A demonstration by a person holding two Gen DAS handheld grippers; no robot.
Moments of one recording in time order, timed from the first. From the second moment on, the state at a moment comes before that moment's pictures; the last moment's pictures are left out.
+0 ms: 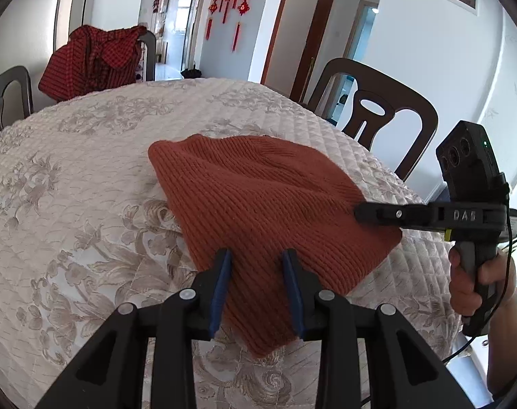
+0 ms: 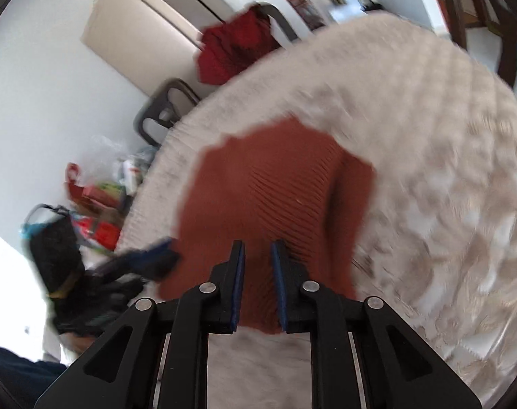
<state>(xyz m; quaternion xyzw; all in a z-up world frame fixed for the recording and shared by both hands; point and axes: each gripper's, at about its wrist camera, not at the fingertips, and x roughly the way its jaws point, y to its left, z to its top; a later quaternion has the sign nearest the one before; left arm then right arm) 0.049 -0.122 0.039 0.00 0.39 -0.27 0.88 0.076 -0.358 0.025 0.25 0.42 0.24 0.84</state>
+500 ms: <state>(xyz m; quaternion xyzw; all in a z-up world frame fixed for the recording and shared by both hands) 0.100 -0.123 0.035 0.00 0.41 -0.22 0.89 0.115 -0.346 0.029 0.18 0.40 0.15 0.88</state>
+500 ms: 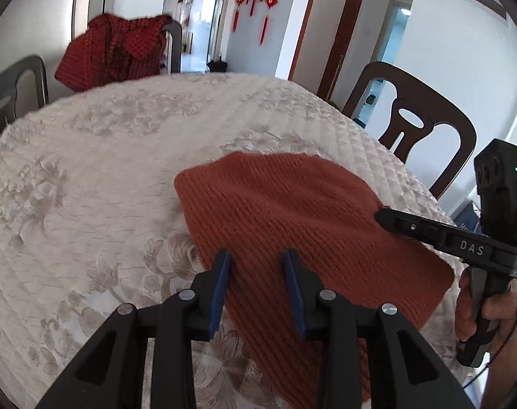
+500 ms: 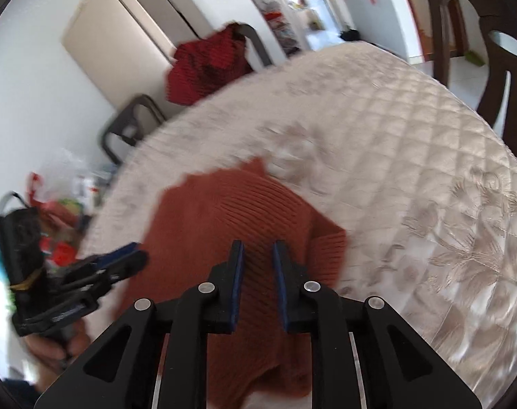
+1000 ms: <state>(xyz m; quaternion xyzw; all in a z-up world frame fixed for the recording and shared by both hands) 0.067 -0.123 0.059 0.04 0.37 -0.19 0.91 0.064 -0.329 0.063 0.09 0.36 0.17 0.91</state>
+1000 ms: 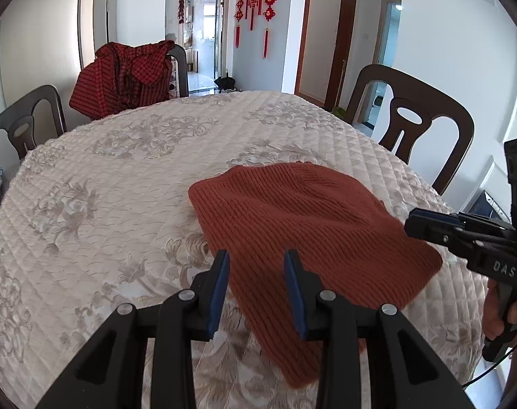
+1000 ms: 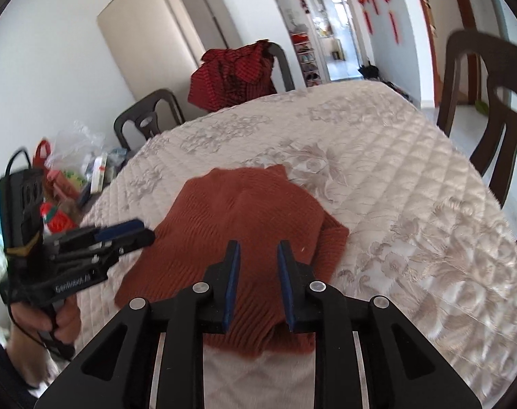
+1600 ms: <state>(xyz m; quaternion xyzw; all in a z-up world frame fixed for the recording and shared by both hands) 0.033 -0.125 0.038 0.05 0.38 -0.20 0.90 0.040 -0.322 0.034 0.05 0.40 0.16 0.90</state>
